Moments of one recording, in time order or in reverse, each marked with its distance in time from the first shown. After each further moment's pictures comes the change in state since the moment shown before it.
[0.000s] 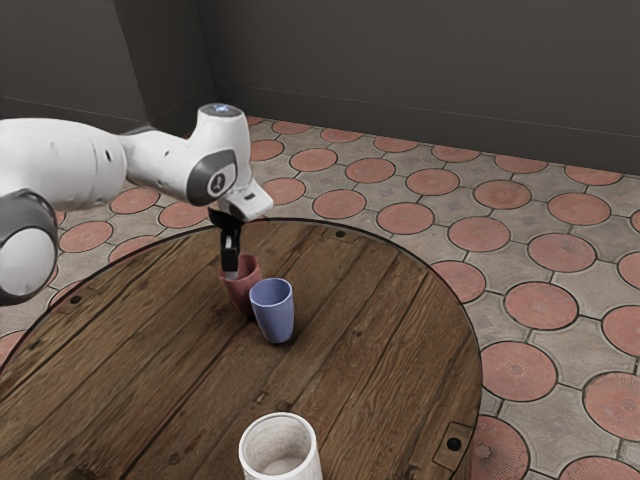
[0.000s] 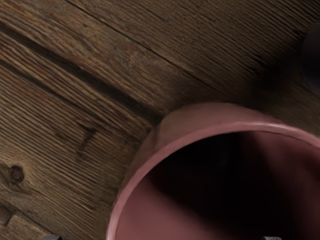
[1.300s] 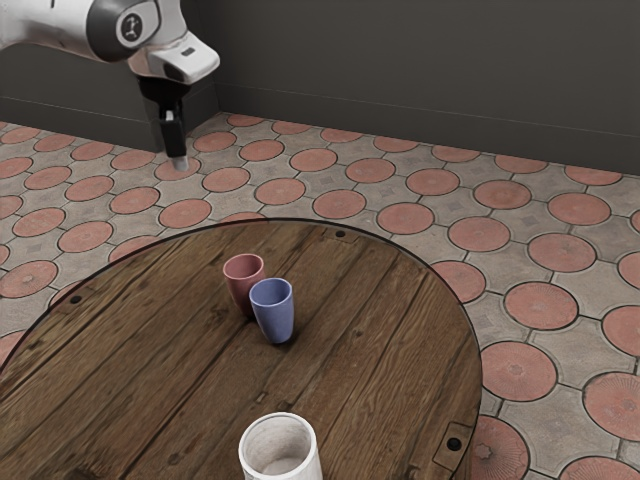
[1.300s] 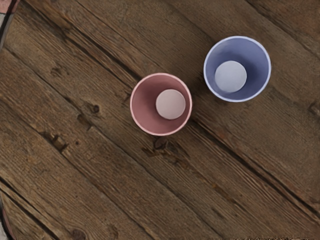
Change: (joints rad) arm -0.036 -0.440 -0.006 0.076 0.022 -0.403 -0.122
